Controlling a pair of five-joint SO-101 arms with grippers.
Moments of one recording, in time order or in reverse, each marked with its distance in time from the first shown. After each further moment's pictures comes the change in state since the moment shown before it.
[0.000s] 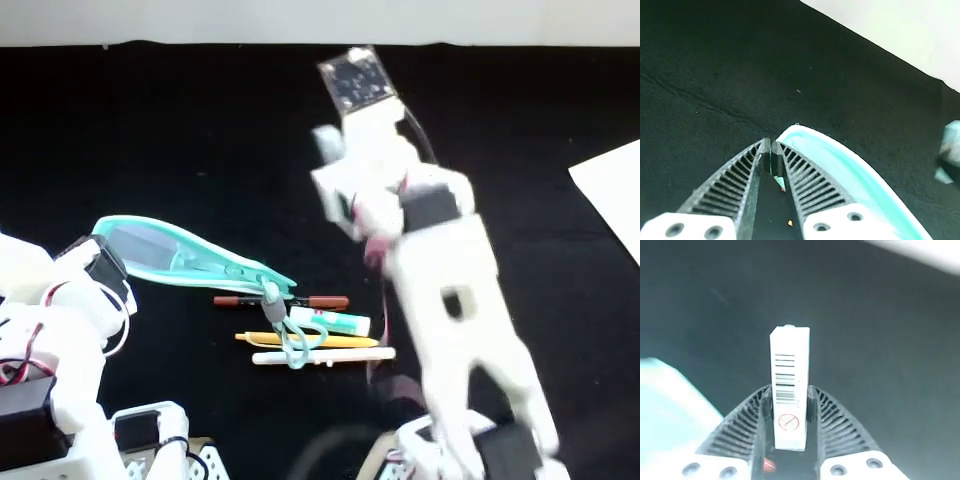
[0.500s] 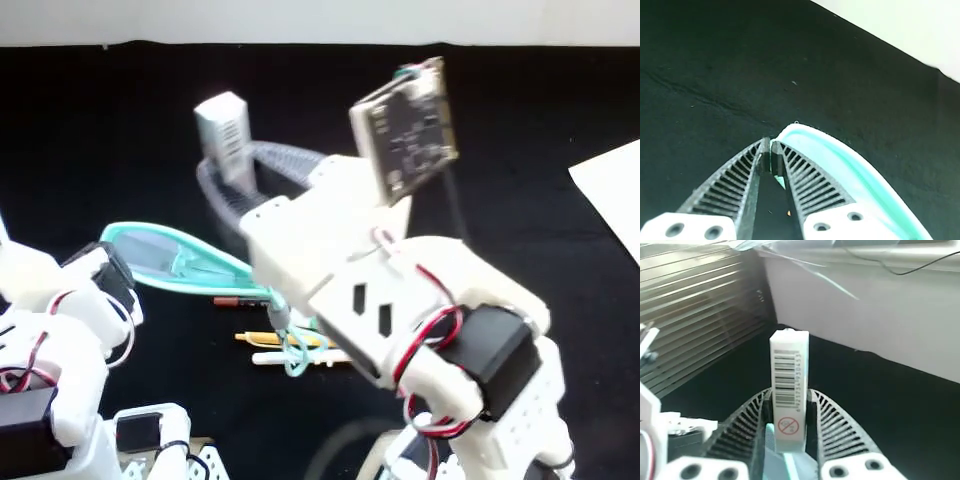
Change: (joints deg) left arm 3.3 -0.1 0.1 2.2 -0.1; right arm -24.8 -10.4 -19.7 2.4 -14.3
